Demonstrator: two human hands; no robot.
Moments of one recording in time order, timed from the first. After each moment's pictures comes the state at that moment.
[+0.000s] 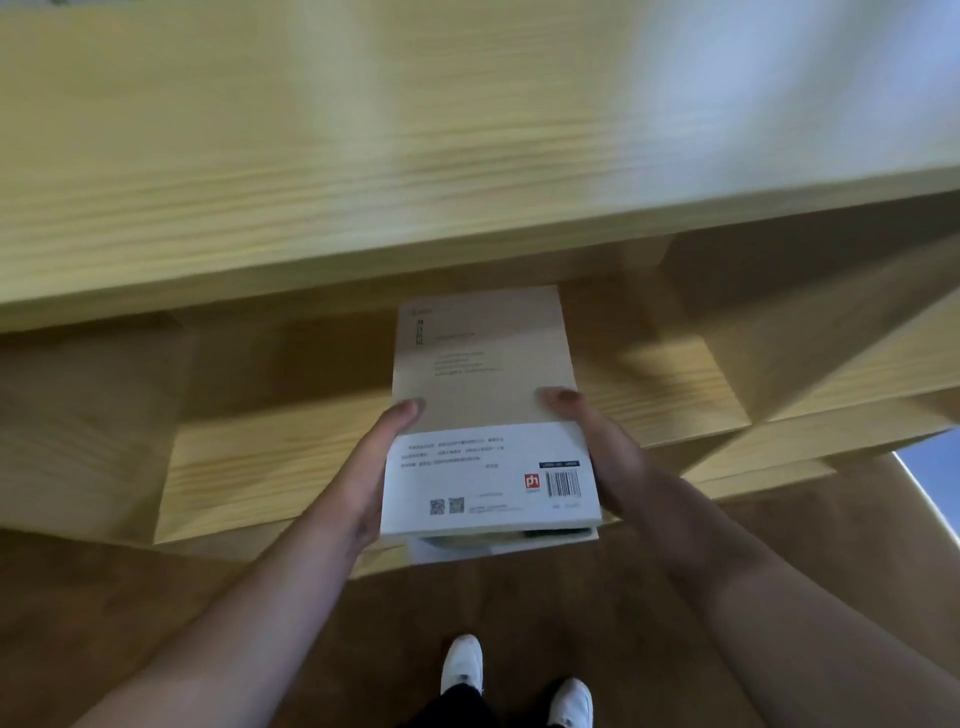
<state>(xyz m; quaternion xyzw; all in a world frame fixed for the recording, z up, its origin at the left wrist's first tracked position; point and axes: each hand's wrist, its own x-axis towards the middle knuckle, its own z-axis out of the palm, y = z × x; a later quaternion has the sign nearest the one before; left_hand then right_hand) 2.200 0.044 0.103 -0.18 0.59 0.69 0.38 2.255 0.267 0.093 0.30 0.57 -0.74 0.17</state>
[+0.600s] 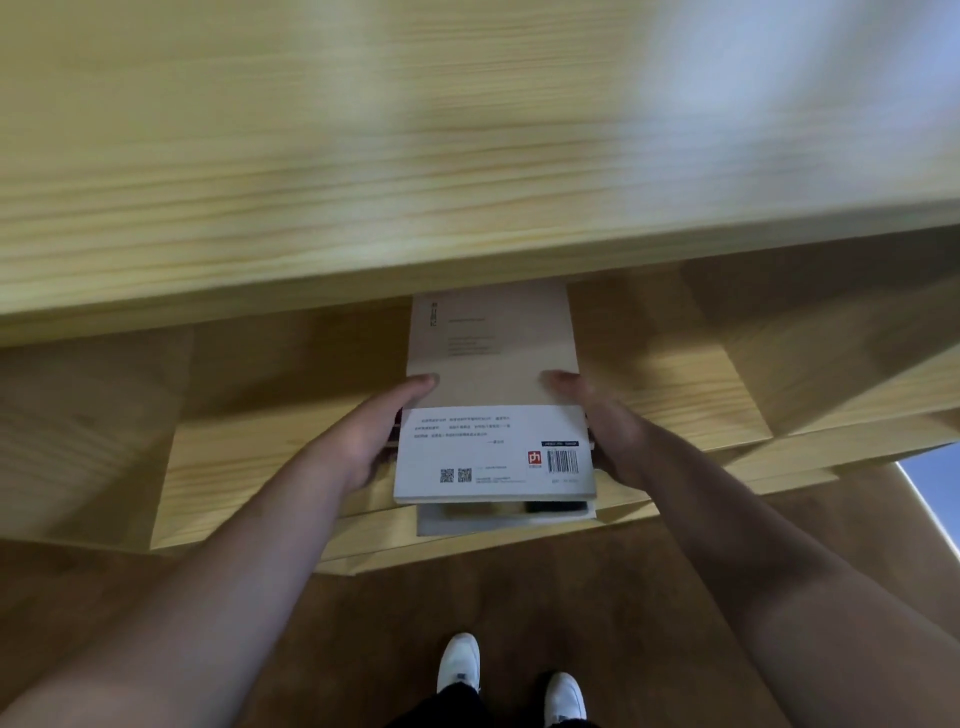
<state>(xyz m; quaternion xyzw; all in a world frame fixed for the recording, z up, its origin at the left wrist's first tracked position) 2.137 0.037 0.092 -0.13 0.73 0.55 0.38 2.210 0.273 0.084 0.28 0.67 -0.66 0.22</state>
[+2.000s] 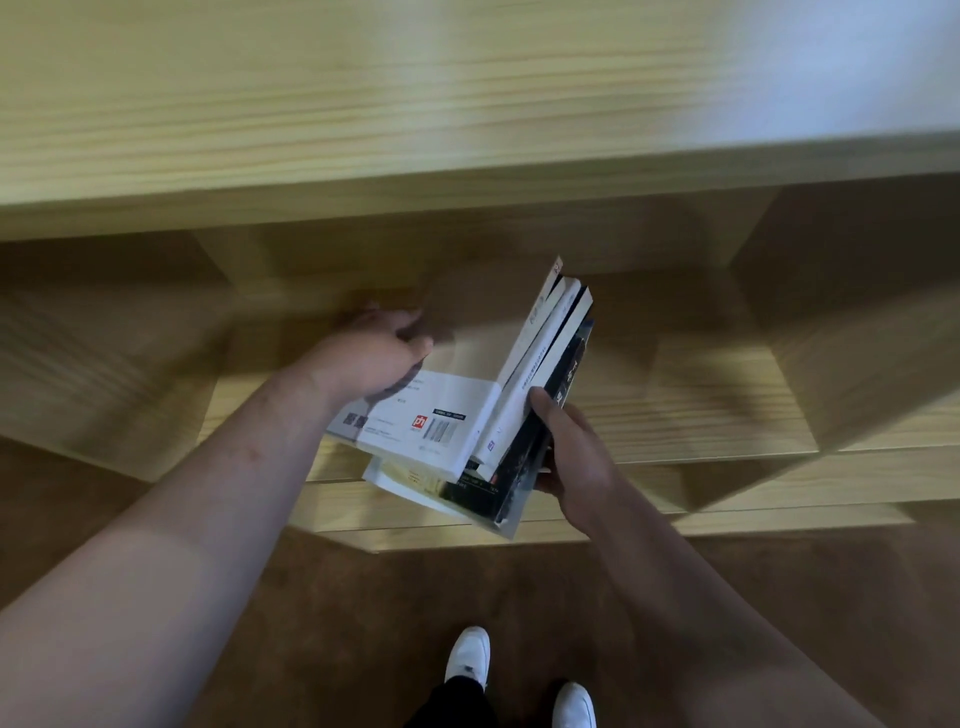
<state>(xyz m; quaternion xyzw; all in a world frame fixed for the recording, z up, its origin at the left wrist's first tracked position) 2.119 0.038 0.129 0.00 0.94 0.26 0.24 2.235 0.226 0.051 0.32 0.54 -0.76 0.15</state>
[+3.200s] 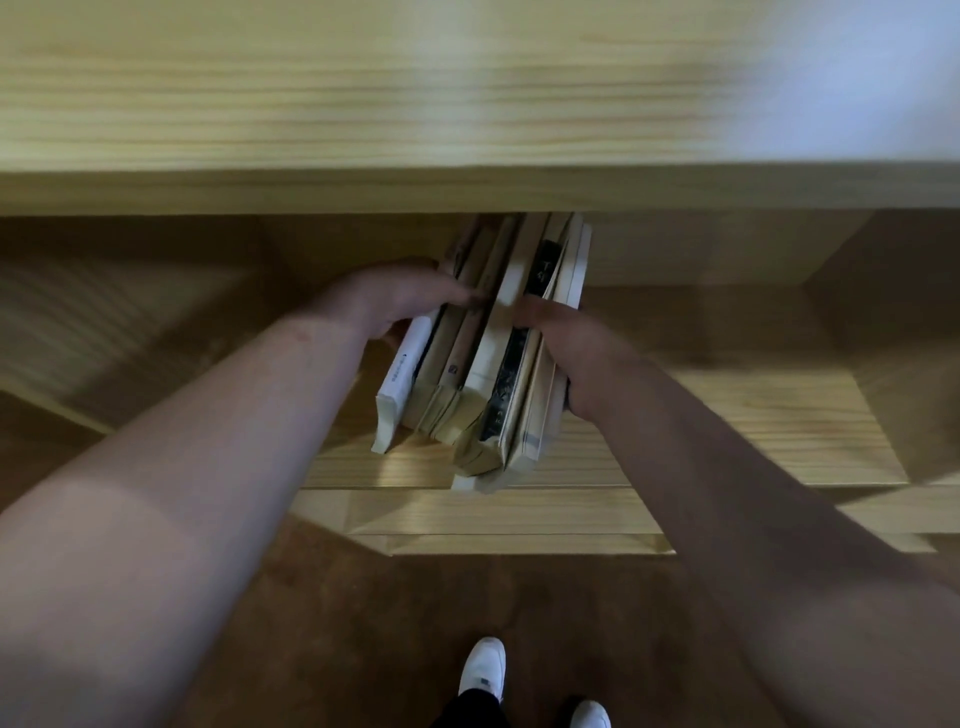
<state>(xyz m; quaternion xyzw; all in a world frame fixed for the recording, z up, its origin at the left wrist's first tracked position) 2.057 -0.011 0.147 -0.03 0.87 0.36 0.34 2.130 0.139 0.127 0.33 0.65 -0.67 0.17</state>
